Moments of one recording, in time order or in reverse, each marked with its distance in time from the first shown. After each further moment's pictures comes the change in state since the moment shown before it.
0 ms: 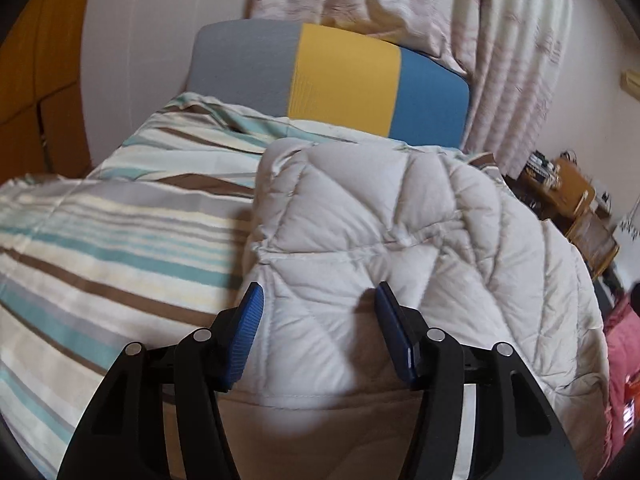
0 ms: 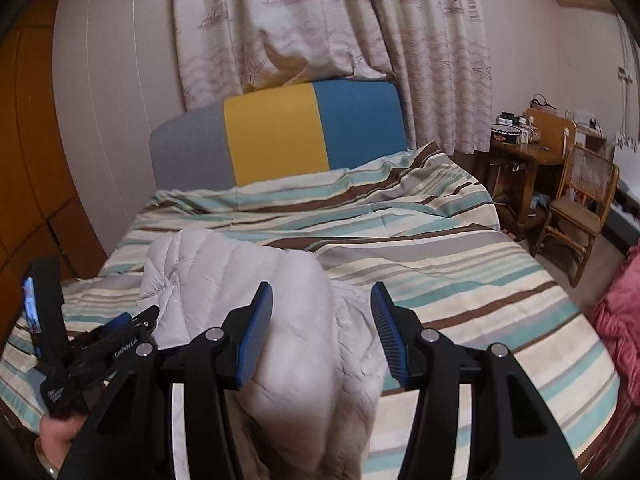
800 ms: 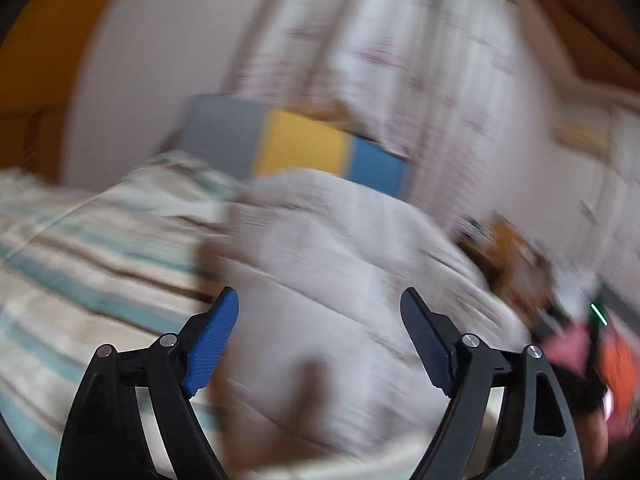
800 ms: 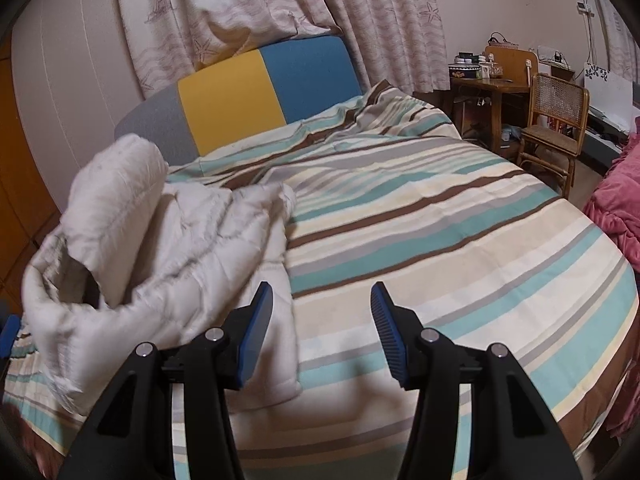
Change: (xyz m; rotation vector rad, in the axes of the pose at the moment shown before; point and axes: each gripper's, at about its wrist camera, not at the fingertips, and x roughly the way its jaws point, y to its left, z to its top) left arm -0.125 0.085 -0.090 -0.138 -0.326 -0.182; right arm -0.011 -0.059 -0.114 0.185 0.080 -0.042
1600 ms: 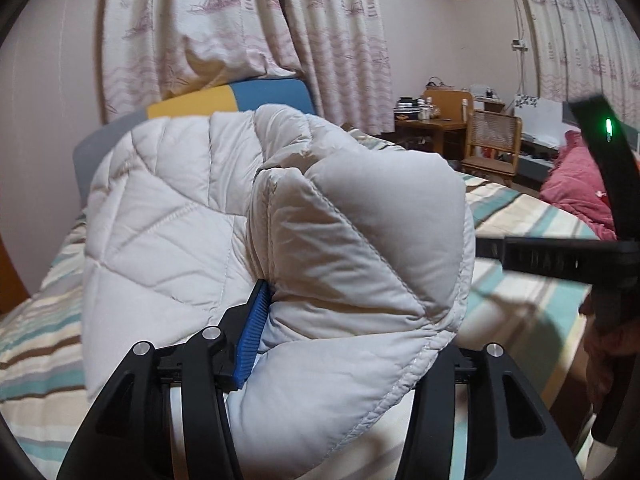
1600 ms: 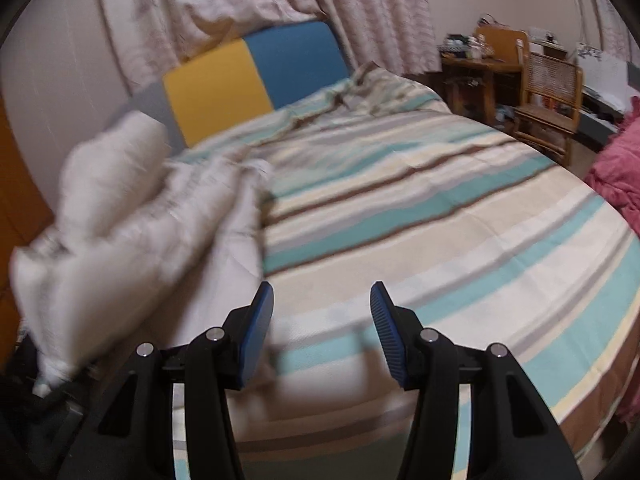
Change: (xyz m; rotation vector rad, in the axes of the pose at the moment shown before) left arm 0.076 -0.138 -0.091 0.634 0.205 -0.183; right arm 0.016 -0.020 -0.021 0.042 0.029 0.013
